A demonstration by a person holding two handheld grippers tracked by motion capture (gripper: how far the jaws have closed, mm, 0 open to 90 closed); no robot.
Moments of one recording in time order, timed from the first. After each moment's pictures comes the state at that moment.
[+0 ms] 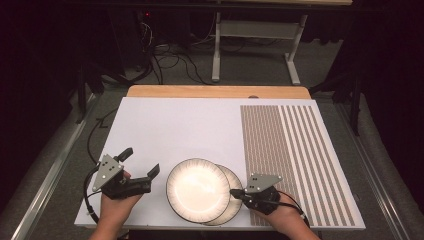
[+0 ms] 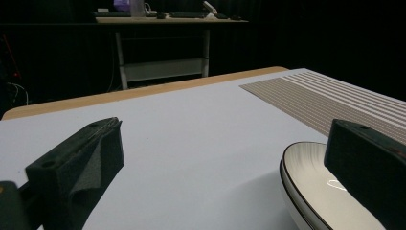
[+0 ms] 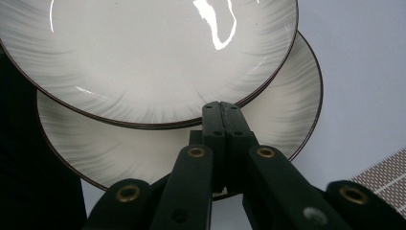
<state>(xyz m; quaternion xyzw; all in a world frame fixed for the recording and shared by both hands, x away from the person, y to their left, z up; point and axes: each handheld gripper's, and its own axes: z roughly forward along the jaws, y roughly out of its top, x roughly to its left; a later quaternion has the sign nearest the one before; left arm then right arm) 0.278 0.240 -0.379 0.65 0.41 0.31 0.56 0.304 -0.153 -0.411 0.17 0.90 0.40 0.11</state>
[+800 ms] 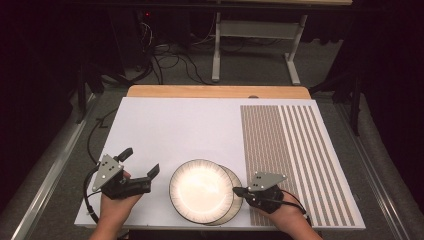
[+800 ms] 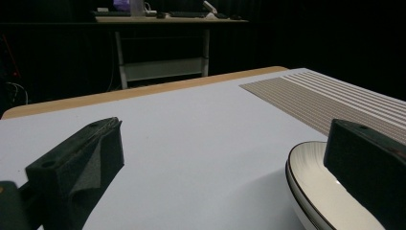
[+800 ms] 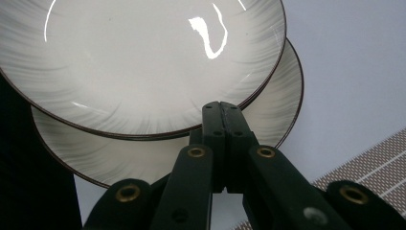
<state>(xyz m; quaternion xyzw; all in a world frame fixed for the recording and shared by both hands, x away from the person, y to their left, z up) 0.278 0.240 -0.379 0.65 0.41 0.31 0.56 0.306 -0.161 -0.408 0.18 0.89 0.40 0.12</state>
